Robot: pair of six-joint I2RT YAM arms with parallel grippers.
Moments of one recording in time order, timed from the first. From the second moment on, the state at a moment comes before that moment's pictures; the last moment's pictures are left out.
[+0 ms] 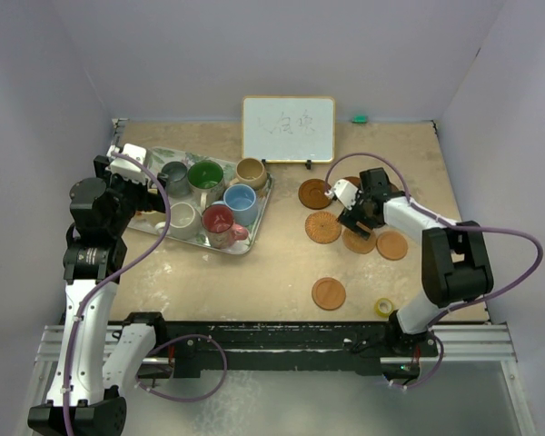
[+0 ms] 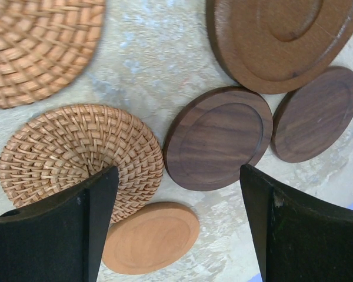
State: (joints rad) left arm 0.02 0.77 0.97 -0.37 0.17 0.21; right arm 0.19 1.61 0.92 -0.39 0.06 -0.83
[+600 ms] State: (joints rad) left arm 0.02 0.77 0.97 -0.37 0.18 0.21; right arm 0.17 1.74 1.08 -0.43 0.14 -0.72
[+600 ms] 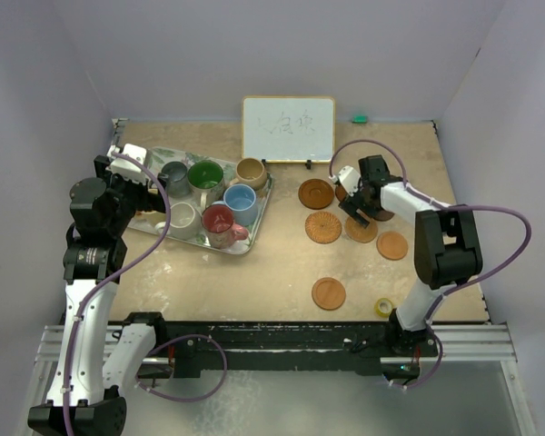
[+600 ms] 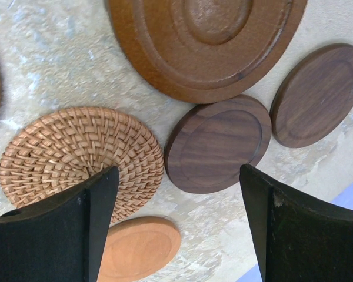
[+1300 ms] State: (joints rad) left arm 0.02 0.76 0.97 -0.37 0.18 0.21; right arm 0.15 1.76 1.17 -0.53 0.06 -0.64
